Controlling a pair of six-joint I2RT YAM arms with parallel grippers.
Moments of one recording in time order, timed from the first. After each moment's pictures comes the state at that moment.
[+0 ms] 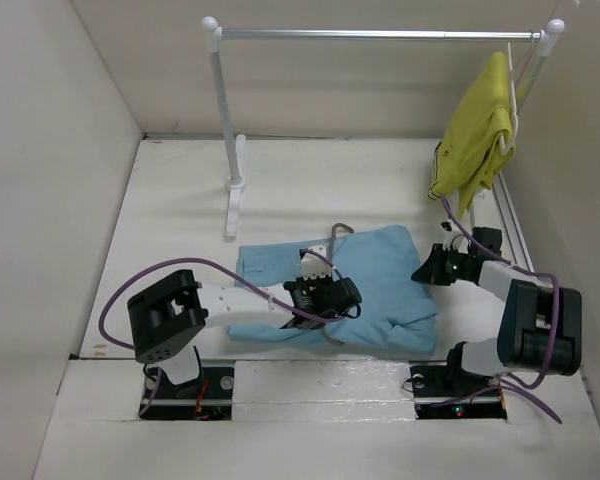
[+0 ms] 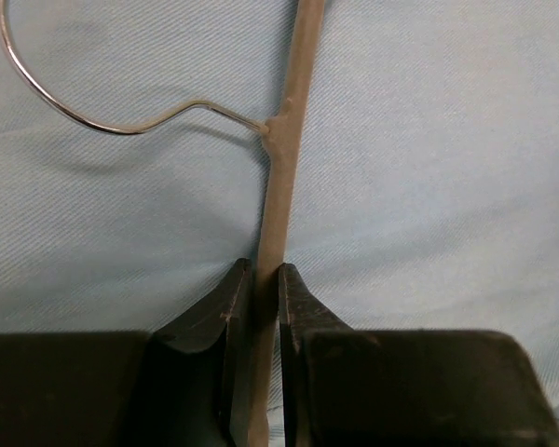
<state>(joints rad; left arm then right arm) -1.24 1.61 0.92 -0.37 -0.69 -1.21 -0.24 1.37 0.53 -0.20 -0.68 -0.08</state>
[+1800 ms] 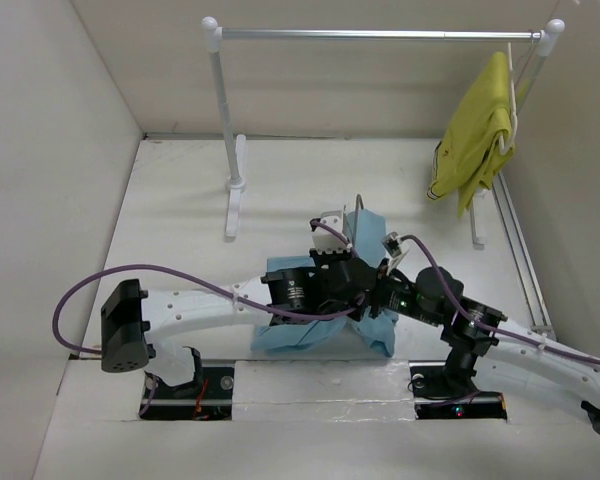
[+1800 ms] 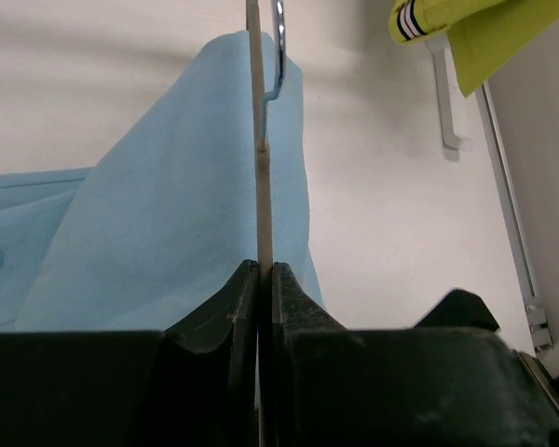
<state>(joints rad) -1.35 1.47 1.25 -0.44 -0.88 -1.00 1.00 0.70 0.55 -0.01 -0.08 0.76</state>
